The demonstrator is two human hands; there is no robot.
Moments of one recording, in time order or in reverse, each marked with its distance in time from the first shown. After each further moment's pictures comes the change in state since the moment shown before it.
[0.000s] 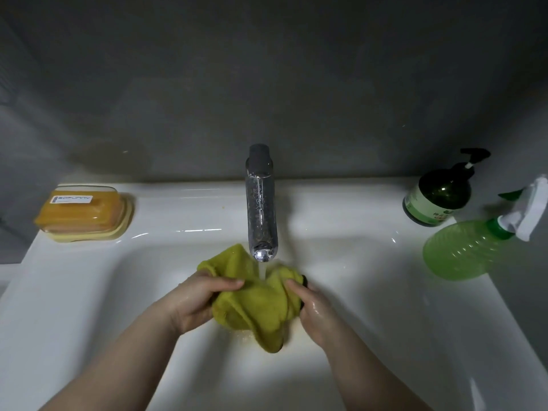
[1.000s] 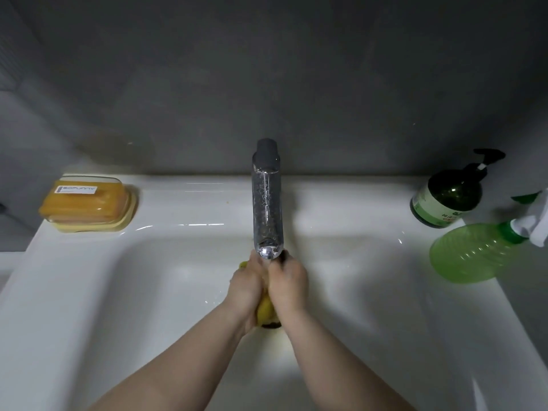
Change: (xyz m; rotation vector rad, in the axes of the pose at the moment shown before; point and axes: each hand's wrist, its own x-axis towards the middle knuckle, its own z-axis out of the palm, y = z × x) left_hand 0.034 -0.026 0.056 0.057 0.483 0.075; right_hand 0.003 -0.015 0.073 -0.808 0.455 -0.286
